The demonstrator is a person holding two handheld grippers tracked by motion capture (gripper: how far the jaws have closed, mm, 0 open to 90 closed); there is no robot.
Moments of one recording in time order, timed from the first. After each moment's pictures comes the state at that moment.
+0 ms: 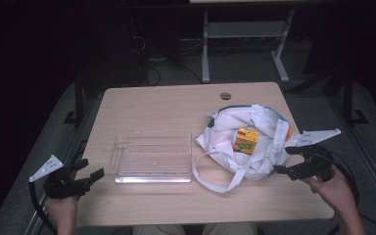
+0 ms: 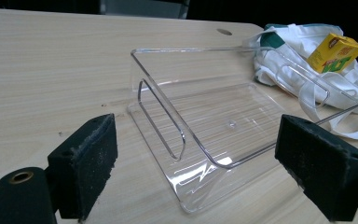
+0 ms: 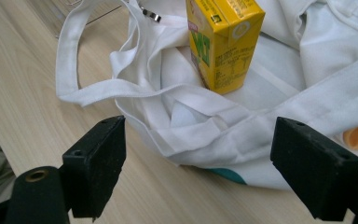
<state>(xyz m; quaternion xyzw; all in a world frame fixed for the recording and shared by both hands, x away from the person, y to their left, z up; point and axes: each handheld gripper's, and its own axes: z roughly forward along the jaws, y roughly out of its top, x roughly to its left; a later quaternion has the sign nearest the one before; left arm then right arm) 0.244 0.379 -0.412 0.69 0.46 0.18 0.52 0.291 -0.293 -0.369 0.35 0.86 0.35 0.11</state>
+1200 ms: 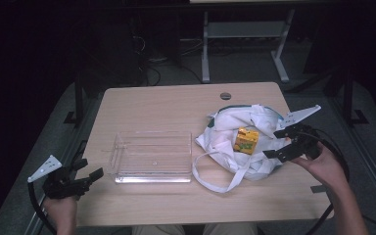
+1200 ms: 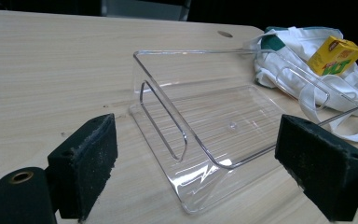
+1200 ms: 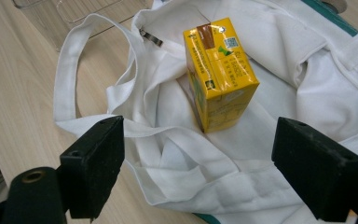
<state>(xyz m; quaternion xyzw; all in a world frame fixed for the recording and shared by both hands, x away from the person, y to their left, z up) 0.243 0.380 -0.412 0.69 0.46 0.18 0.53 0.334 -0.264 -0.339 0.31 0.89 0.32 0.10</state>
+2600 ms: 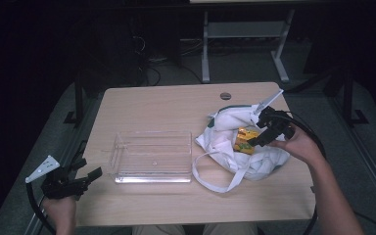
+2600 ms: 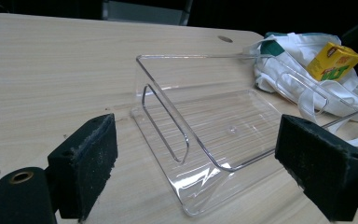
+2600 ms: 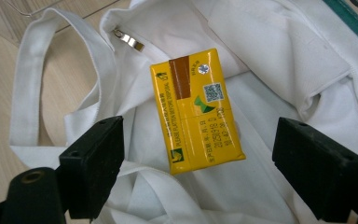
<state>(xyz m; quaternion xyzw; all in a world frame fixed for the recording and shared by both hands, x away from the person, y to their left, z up) 0.243 0.383 -0.412 0.68 0.46 0.18 0.54 0.402 -0.220 -0.352 0.28 0.92 0.25 0.07</state>
